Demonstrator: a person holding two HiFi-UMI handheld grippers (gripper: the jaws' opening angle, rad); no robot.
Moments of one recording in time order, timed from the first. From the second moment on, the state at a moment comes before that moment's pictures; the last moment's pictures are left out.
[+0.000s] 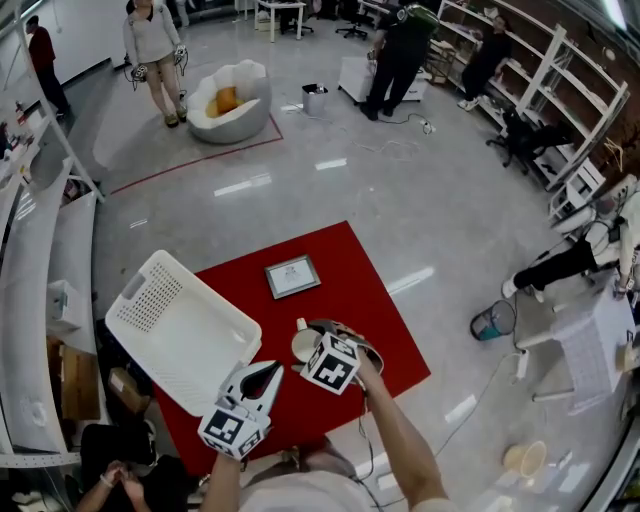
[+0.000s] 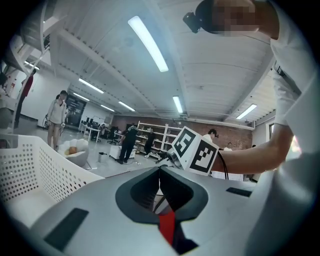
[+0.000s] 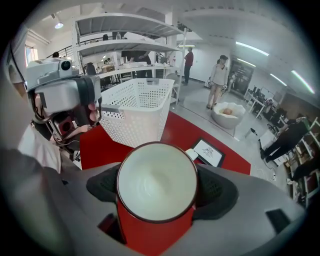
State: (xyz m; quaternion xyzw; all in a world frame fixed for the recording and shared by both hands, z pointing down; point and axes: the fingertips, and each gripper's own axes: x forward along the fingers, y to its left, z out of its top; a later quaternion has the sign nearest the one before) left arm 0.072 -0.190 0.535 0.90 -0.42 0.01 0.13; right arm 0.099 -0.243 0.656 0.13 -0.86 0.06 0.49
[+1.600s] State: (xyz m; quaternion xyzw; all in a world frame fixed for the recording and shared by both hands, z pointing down) left arm 0.091 -0.187 0.575 0.90 -0.40 0.04 0.15; right arm 0.123 -0.226 0.775 0.16 -0.83 0.09 0.52
